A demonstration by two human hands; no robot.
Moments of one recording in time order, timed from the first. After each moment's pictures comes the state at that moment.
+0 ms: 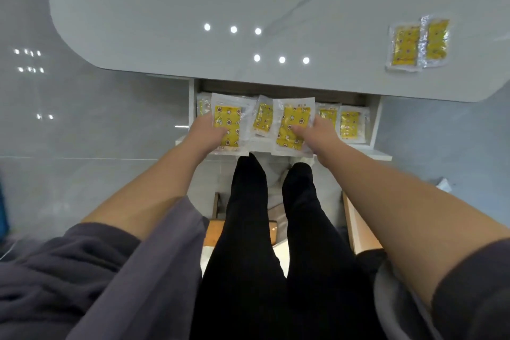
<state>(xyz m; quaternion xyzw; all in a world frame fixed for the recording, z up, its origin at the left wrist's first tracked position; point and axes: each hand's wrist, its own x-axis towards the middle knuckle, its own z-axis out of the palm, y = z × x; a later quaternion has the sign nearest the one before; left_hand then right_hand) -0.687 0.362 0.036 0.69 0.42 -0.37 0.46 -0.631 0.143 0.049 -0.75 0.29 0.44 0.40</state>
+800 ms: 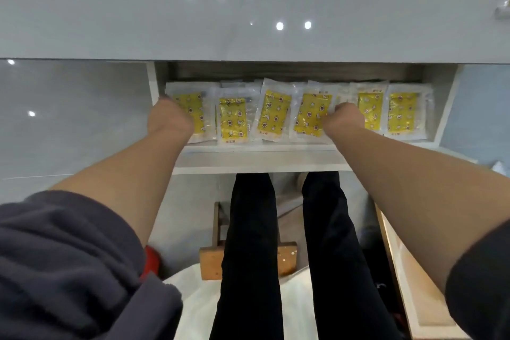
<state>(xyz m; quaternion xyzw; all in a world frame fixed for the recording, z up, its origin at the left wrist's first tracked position) -0.670 0.396 -0.178 0.80 0.43 -0.39 0.16 -0.623 0.115 -0.177 -0.84 0.32 0.43 0.12</state>
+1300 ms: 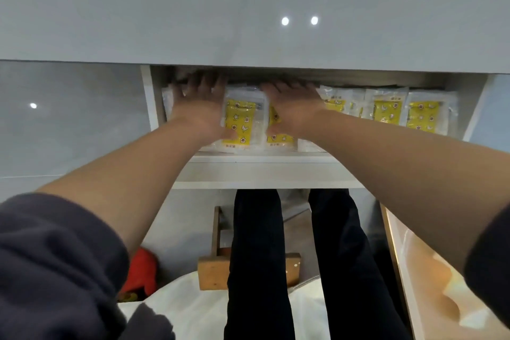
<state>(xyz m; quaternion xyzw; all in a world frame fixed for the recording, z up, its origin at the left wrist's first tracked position) -0.648 0.376 -0.211 0.89 0.00 -0.45 -0.01 -0.596 0.189 -0.218 -0.84 -0.28 0.45 -0.02</state>
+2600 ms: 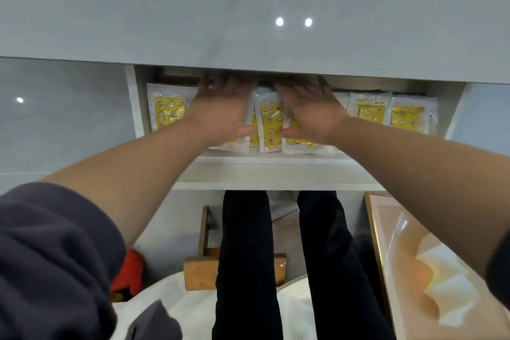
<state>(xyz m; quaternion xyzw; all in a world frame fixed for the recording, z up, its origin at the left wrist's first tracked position) -0.637 0.337 -0.207 0.93 -0.13 -0.35 0.08 -0.591 0.124 -0.215 -0.85 -0.32 0.42 -0.02</state>
